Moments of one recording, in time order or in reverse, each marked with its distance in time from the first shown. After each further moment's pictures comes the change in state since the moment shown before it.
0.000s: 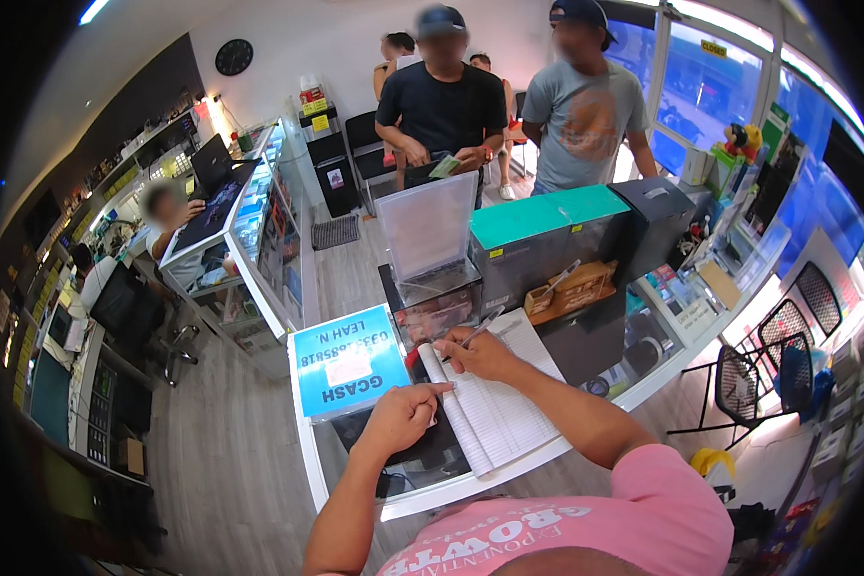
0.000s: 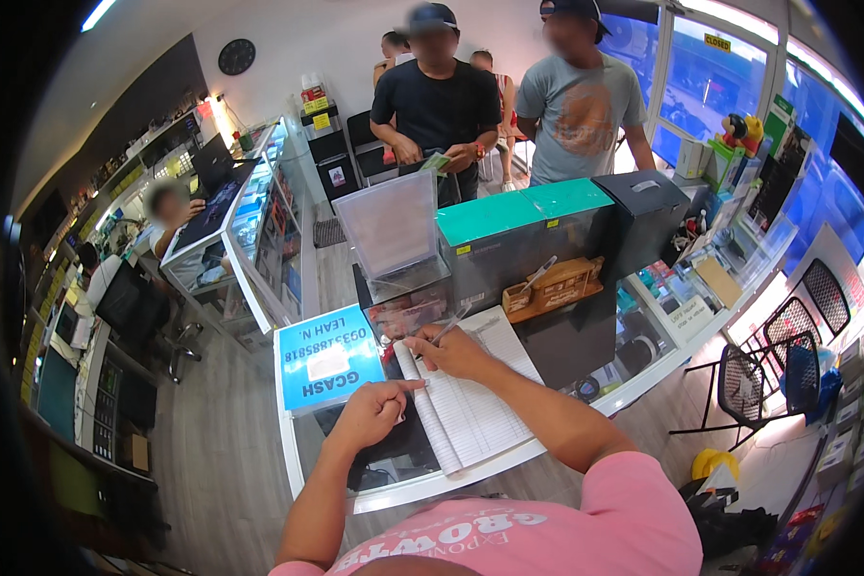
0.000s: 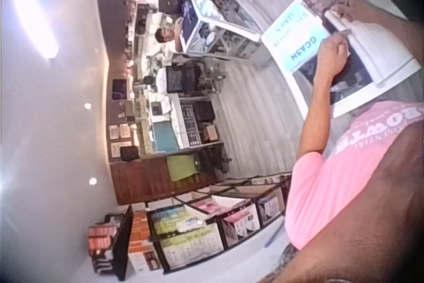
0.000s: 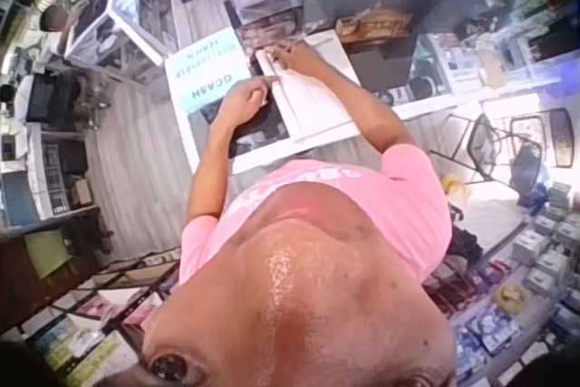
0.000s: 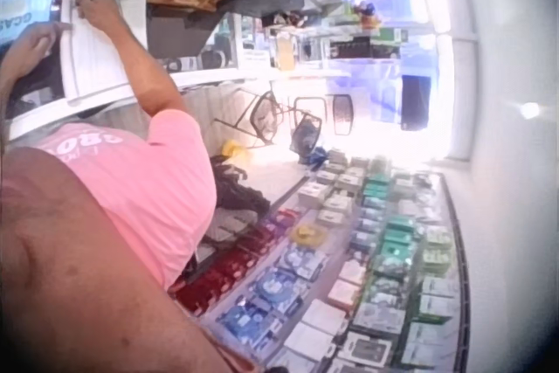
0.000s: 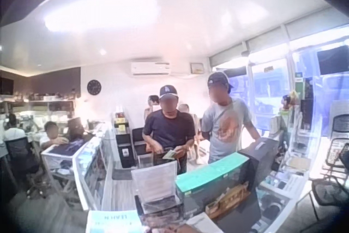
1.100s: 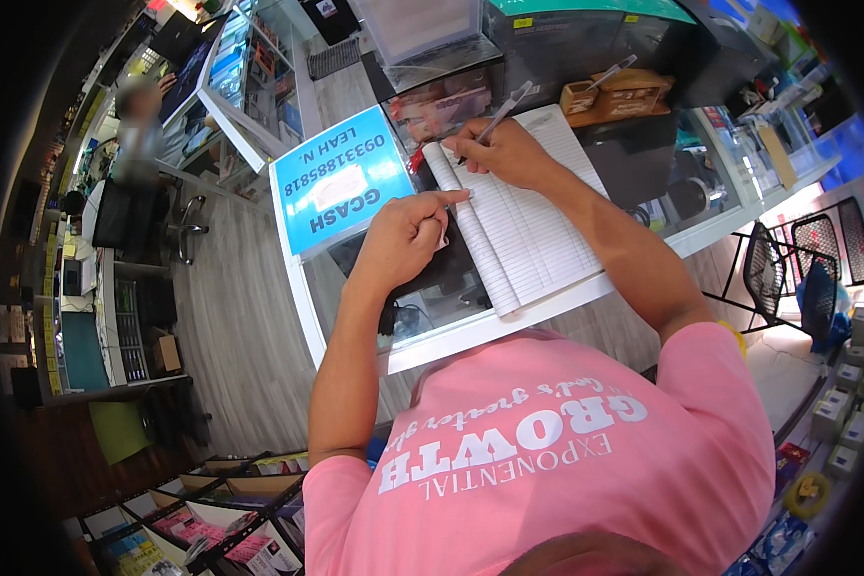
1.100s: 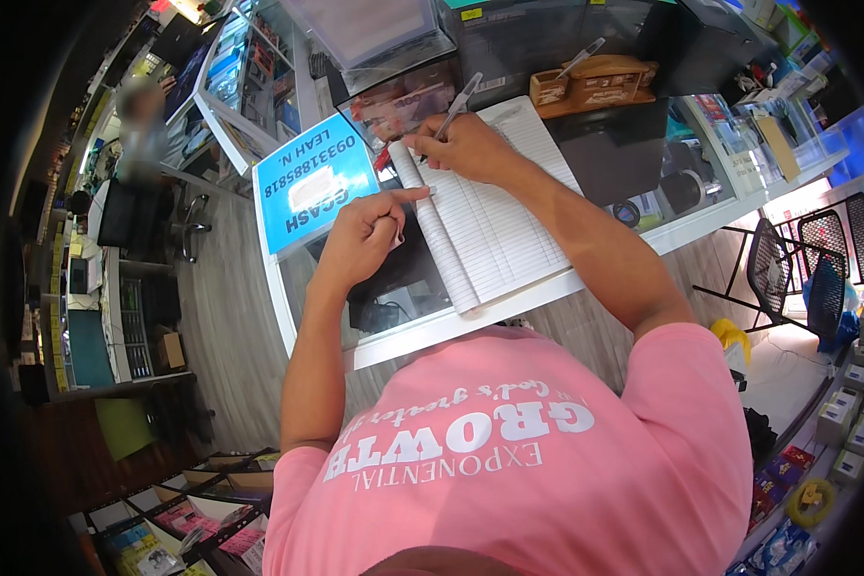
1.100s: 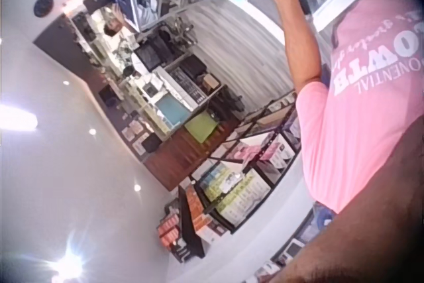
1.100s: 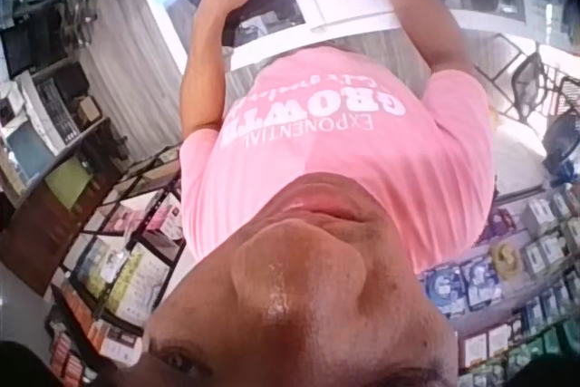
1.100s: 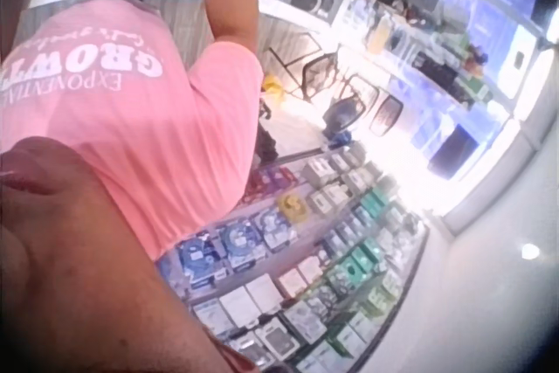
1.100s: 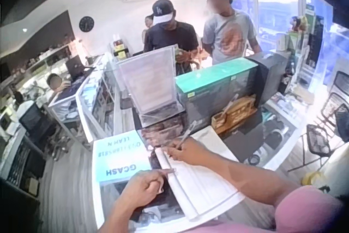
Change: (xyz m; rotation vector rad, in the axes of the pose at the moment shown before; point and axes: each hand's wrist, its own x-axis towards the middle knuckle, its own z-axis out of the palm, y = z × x) left_hand 0.005 0.001 0.002 0.000 0.007 -0.022; right_hand 0.004 0.005 -0.004 -0.039 0.046 -0.012
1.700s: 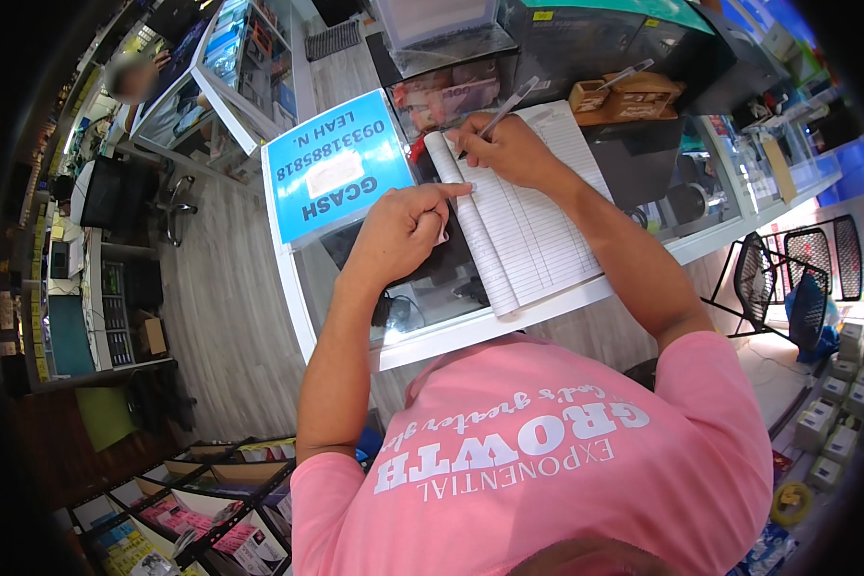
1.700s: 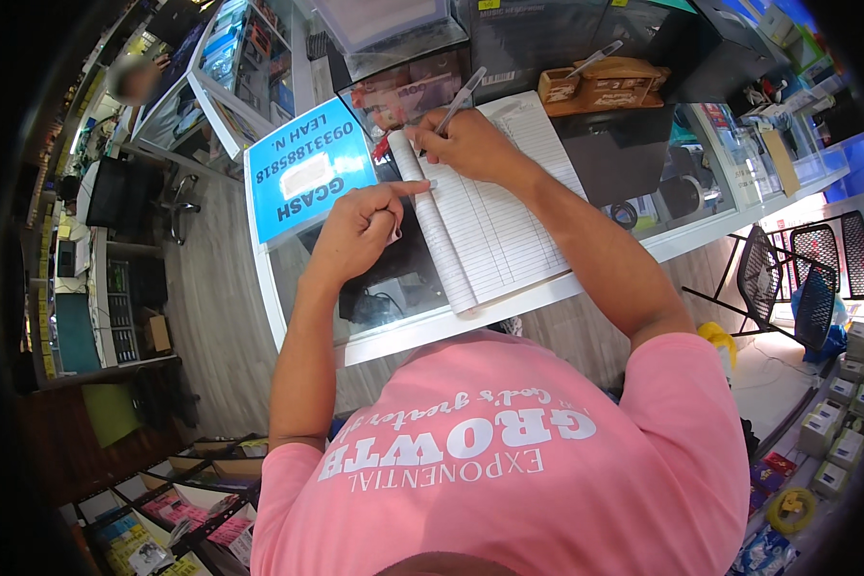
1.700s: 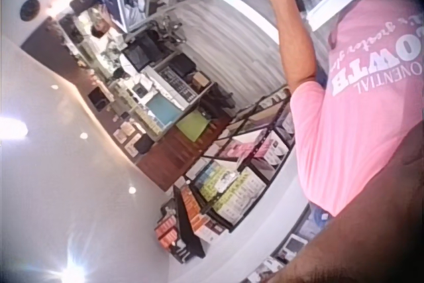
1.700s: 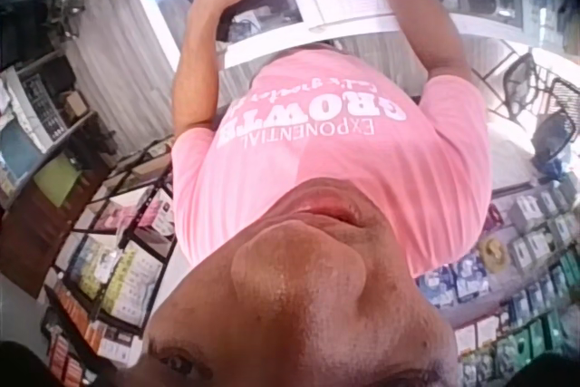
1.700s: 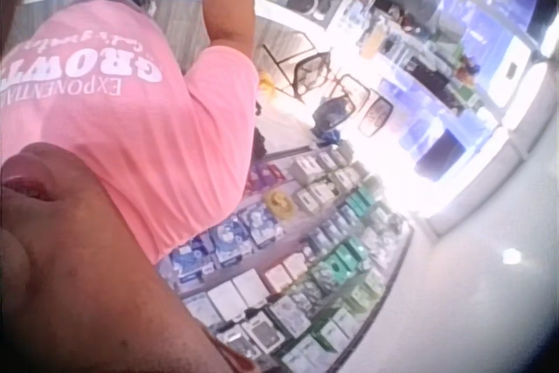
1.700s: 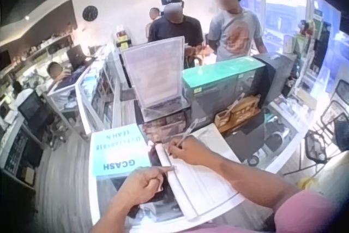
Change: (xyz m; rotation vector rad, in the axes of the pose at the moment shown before) left_hand -0.001 -0.002 0.000 -0.058 -0.007 -0.015; right_hand 0.002 0.005 0.001 -0.083 -0.035 0.008
